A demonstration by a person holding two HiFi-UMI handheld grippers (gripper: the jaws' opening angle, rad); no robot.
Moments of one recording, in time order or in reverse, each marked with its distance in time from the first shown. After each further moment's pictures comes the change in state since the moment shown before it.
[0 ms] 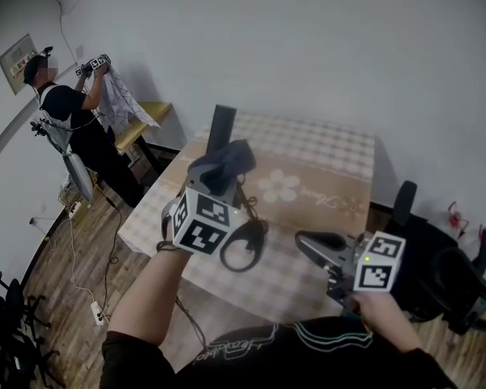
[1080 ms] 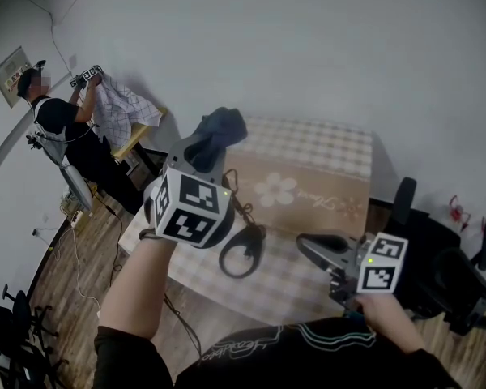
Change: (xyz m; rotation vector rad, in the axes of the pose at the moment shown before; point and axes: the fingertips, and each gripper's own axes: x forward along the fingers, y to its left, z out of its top) left arm -0.005 0.048 0.080 0.116 -0.102 0.111; right arm -0.014 -0.016 0.011 0.023 -0.029 -0.006
